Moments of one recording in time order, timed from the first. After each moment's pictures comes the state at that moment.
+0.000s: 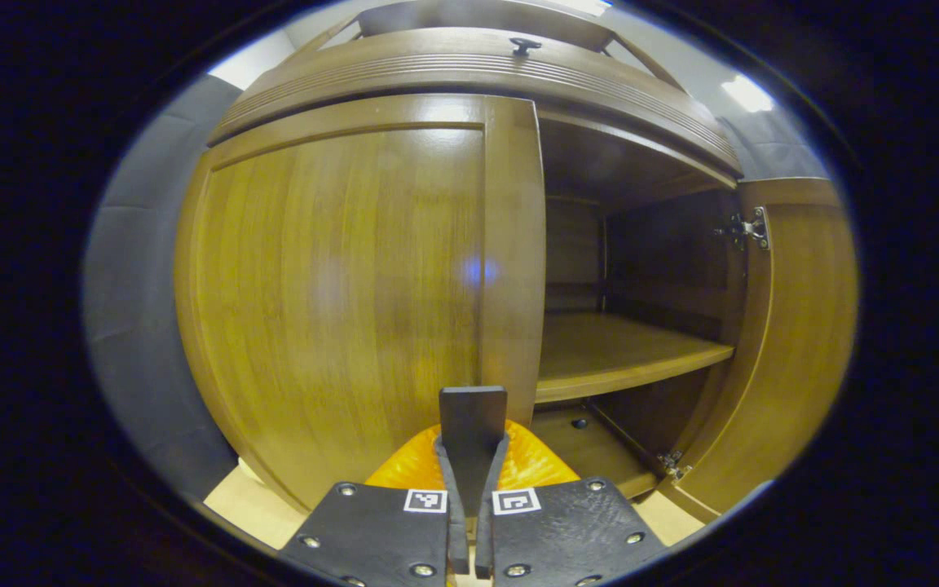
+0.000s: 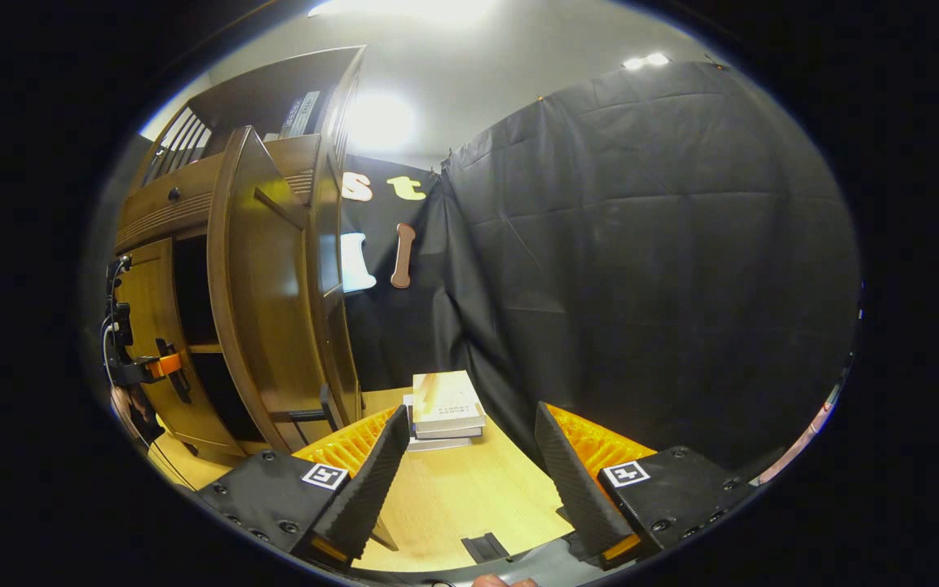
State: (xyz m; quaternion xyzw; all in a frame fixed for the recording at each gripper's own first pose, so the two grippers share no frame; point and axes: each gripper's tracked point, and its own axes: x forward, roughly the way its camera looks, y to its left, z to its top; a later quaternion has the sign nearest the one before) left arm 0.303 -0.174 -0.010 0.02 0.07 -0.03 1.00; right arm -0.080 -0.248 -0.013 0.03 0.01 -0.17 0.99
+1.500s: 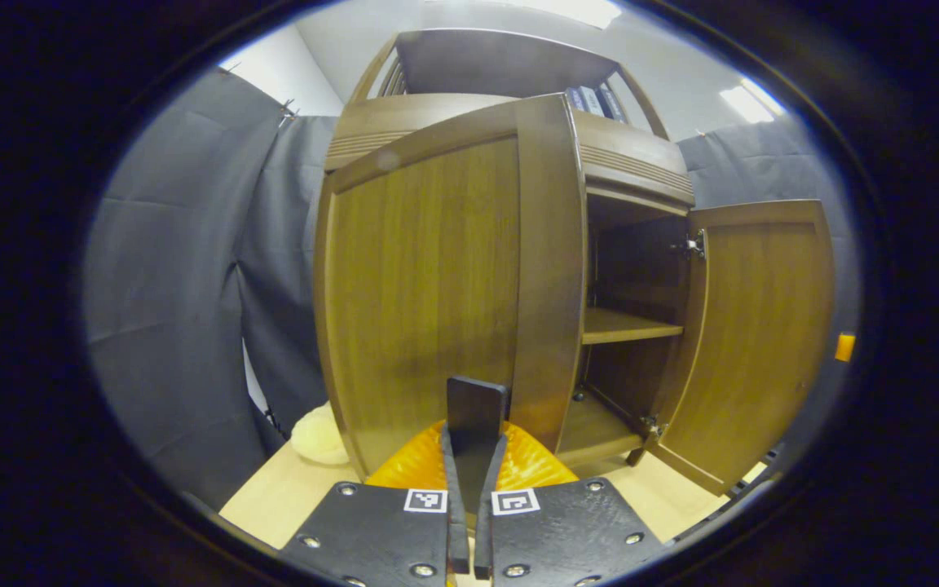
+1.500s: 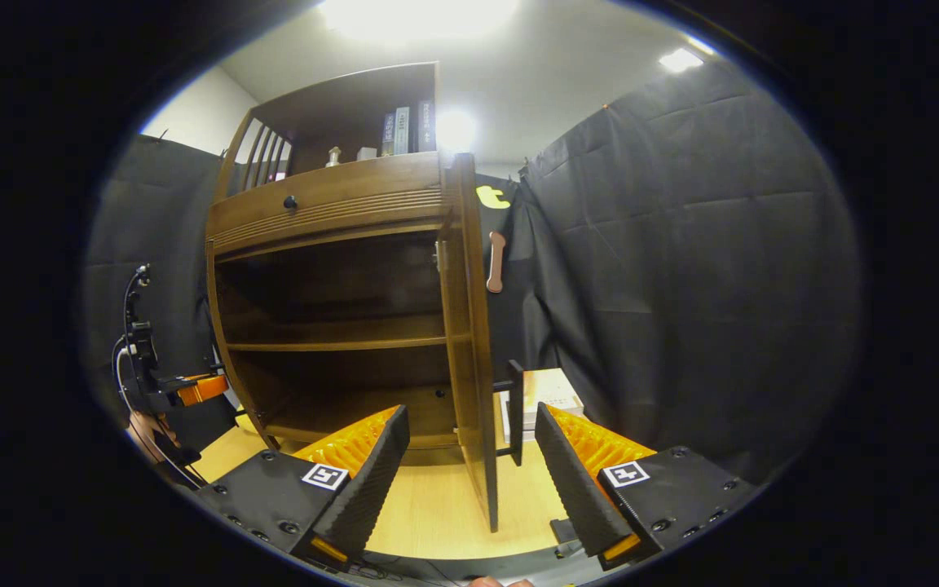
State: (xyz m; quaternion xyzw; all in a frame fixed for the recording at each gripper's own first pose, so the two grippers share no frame) left arm 0.140 -0.101 -0.004 0.02 0.05 -0.02 1.00; right arm -0.116 -0.112 -0.018 0.03 -0.01 -0.01 1.00
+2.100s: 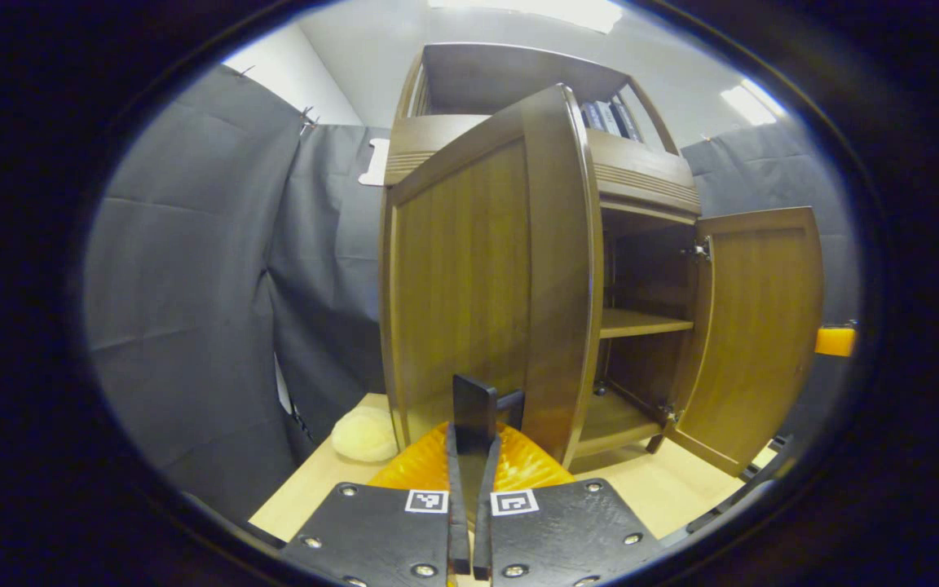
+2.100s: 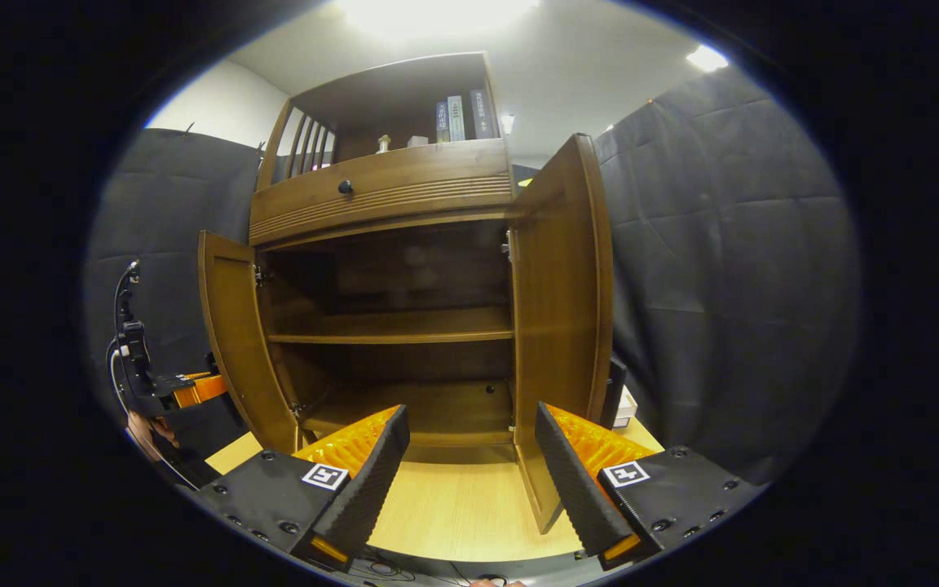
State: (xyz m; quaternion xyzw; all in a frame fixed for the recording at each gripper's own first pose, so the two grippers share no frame) left arm 0.096 -0.037 -0.002 0.02 0.03 -0.01 1.00; right arm -0.096 -0.048 -0.022 0.01 0.01 0.06 1.00
